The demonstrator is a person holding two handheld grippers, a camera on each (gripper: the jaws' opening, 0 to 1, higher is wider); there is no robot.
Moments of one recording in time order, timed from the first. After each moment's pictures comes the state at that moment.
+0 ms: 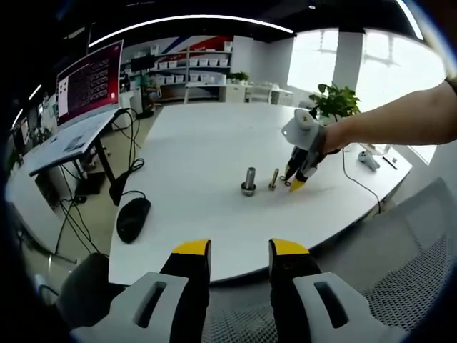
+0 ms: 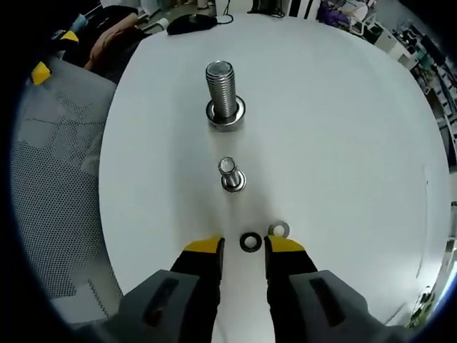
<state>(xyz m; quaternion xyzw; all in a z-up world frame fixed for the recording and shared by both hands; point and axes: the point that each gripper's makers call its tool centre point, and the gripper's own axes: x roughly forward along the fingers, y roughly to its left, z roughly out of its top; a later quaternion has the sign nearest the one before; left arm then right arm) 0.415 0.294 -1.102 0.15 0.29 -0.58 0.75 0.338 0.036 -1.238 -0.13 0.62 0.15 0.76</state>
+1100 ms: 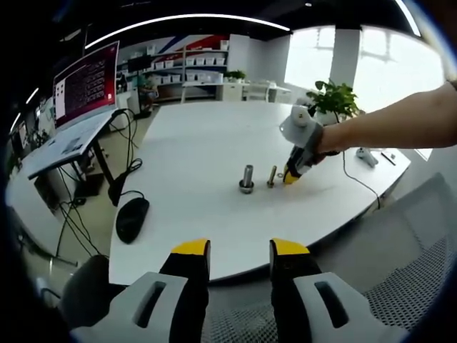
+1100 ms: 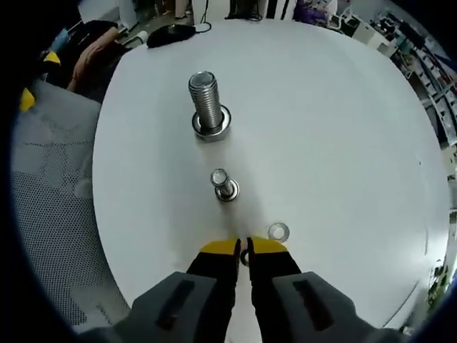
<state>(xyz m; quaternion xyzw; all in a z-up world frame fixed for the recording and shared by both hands) 0.412 0.295 -1.103 0.16 0.29 -0.58 0.75 0.344 0.037 -1.237 -0.05 0.60 0.08 0.79</state>
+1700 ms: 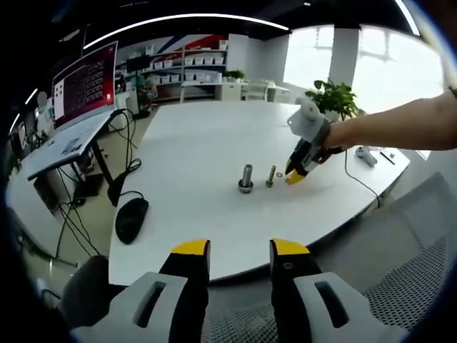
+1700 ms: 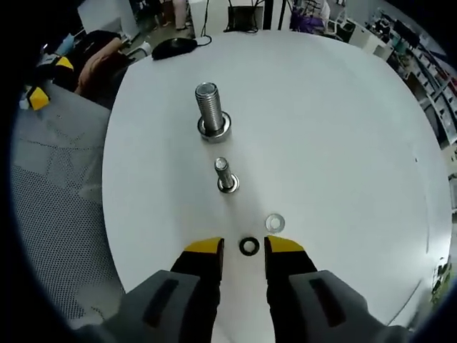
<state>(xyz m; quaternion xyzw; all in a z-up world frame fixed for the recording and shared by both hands) 0.413 0.294 -1.103 0.16 0.29 -0.58 0.74 0.336 0.030 -1.227 -0.08 0.58 0.10 0.80</state>
